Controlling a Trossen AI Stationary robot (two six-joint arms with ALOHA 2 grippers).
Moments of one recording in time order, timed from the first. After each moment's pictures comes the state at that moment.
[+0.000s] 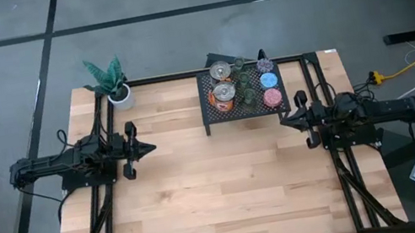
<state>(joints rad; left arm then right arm) 0.05 0.00 0.01 0.03 0.05 -0.08 0.01 0.03 0.08 -0.02 -0.02 0.01</state>
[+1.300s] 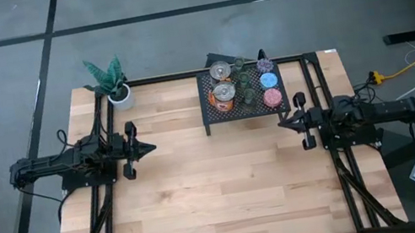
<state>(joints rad) 0.05 0.00 0.01 0.03 0.04 -0.08 0.02 0.00 0.01 0.01 0.00 -0.15</state>
